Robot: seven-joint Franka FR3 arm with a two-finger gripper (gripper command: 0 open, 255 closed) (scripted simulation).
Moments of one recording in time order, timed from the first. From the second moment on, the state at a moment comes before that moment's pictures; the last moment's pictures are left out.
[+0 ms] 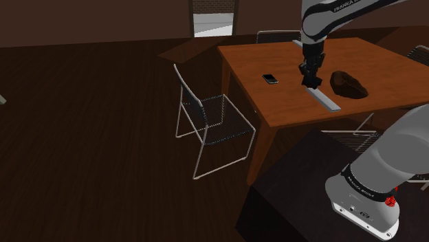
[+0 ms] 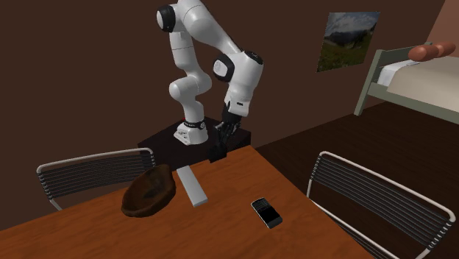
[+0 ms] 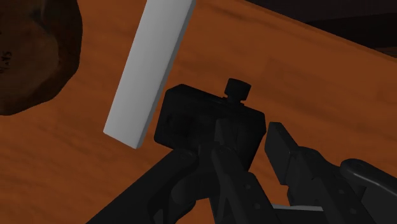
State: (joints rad) arm -0.14 -0.21 -0.26 -2.36 -0.37 1.97 -0.06
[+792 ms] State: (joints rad) arm -0.13 -0.27 -0.25 -2.26 -0.36 1.81 -0.10
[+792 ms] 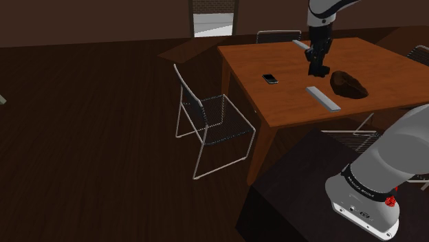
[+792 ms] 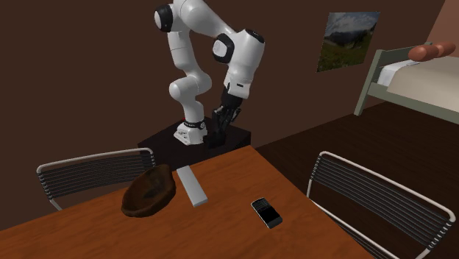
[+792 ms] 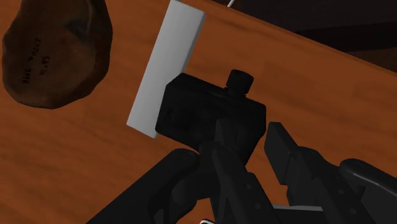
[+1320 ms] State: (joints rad) arm -0.21 -0.25 -0.36 -2.21 -0.41 1.85 -0.26
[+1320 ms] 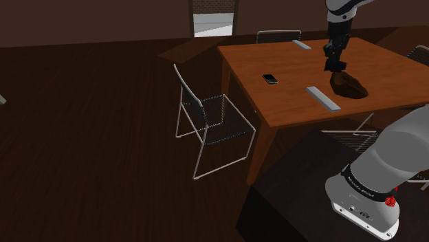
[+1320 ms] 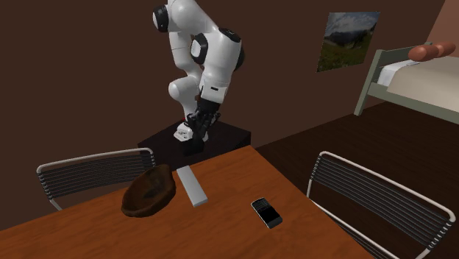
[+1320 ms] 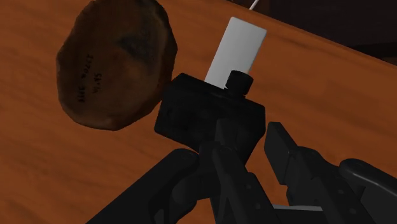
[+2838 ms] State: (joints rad) arm -0.33 -0.03 -0.57 -2.10 -0.39 2.05 -0.56
